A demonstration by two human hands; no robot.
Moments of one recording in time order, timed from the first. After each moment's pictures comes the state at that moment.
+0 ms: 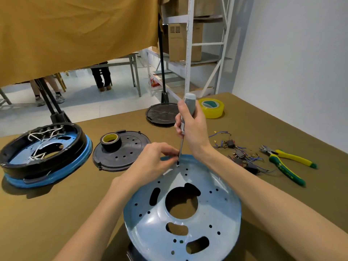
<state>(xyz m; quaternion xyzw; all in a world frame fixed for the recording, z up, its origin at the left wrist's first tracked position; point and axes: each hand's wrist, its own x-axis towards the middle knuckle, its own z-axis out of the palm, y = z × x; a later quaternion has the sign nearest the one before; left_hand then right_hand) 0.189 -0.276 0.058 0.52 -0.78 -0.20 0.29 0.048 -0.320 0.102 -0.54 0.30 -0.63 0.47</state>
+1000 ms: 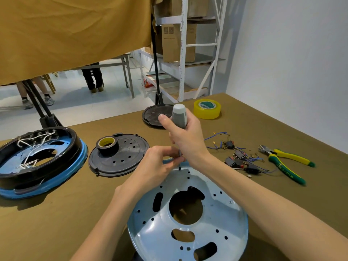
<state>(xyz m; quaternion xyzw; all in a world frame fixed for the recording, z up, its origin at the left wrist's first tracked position) 0.188 -0.284 0.047 0.48 -0.75 -0.29 0.36 0.062 -0.306 0.098 -0.61 0.35 -0.59 0.40</state>
